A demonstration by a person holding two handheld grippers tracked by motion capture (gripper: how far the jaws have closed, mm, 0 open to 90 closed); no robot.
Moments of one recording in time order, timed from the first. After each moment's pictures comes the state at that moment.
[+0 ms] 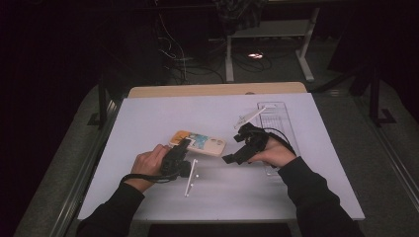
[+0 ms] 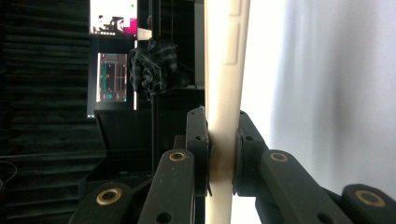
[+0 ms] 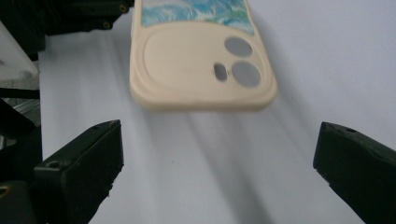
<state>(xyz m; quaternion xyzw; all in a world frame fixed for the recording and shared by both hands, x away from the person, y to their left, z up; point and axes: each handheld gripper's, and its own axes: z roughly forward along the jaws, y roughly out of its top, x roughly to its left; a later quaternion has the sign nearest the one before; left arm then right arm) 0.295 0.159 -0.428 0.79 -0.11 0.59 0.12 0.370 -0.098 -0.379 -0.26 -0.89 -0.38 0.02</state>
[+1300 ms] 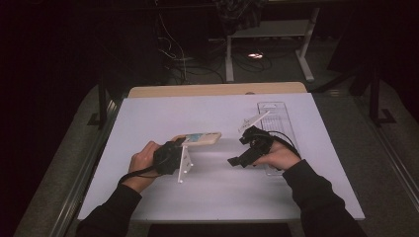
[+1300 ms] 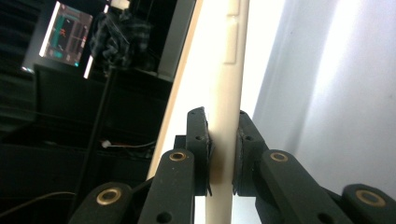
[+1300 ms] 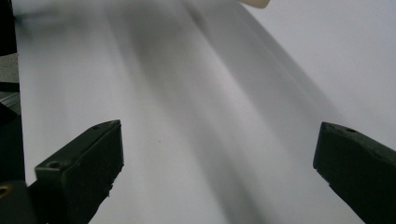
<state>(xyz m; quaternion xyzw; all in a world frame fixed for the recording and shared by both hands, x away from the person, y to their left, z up) 0.306 0.173 -0.408 0.84 0.03 0.50 0.21 0.368 -0.111 -0.389 -0.26 -0.90 -0.36 0.00</state>
